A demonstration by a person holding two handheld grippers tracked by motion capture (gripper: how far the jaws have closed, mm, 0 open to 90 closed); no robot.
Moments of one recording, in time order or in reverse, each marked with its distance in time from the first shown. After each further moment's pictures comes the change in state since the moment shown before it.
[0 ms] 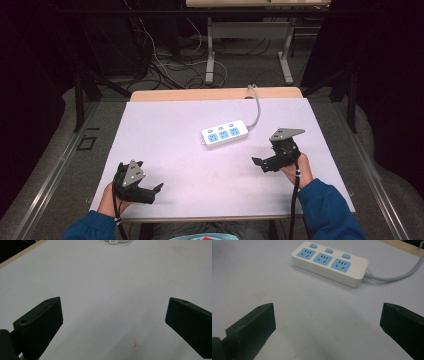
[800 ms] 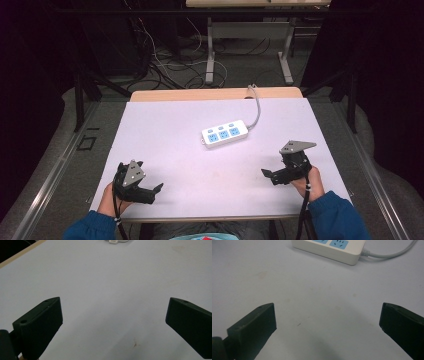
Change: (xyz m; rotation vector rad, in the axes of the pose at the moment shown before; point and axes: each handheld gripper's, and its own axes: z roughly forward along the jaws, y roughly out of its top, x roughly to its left) left arm 0.000 0.000 0.000 0.005 -0.003 -0.002; right arm 0.008 -0.034 -0.024 0.026 -0.031 0.017
